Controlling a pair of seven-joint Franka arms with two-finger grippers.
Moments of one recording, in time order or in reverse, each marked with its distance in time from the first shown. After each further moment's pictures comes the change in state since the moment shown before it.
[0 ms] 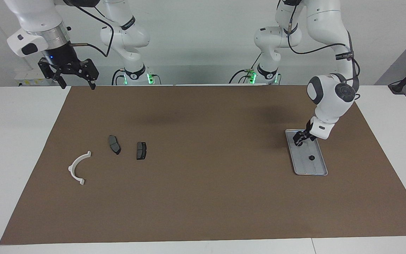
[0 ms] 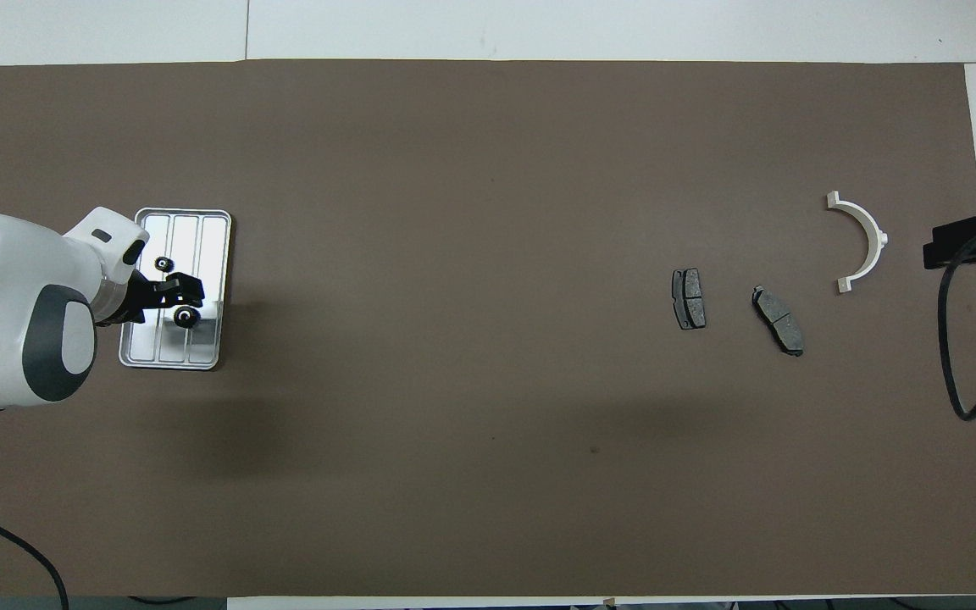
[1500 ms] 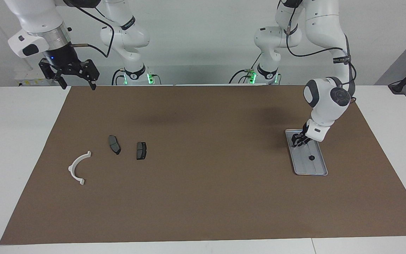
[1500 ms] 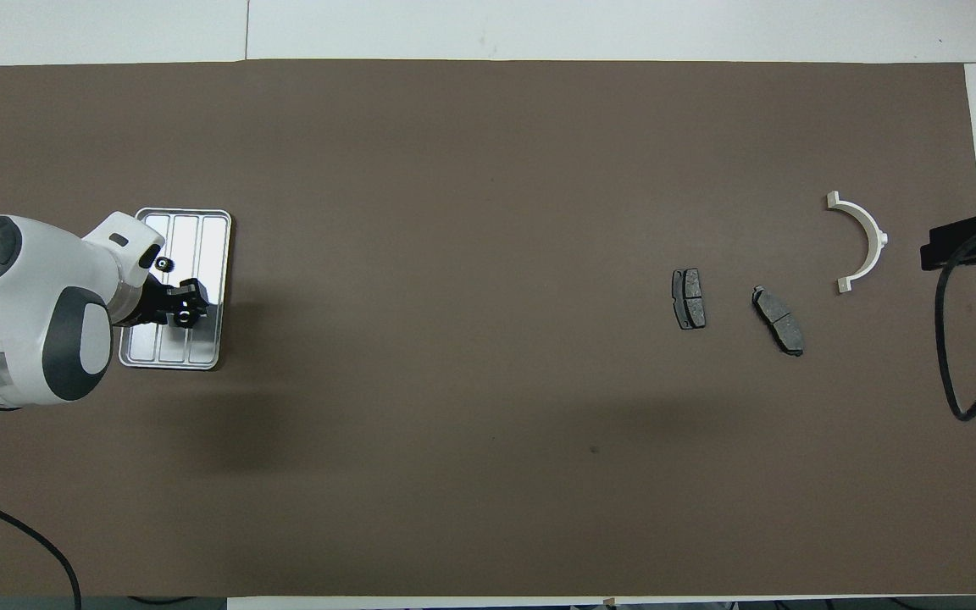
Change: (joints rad) left arm -0.008 0.009 0.006 -0.012 0.000 0.004 0.000; right arm 0.000 0.000 0.001 -0.005 0.000 0.000 0.000
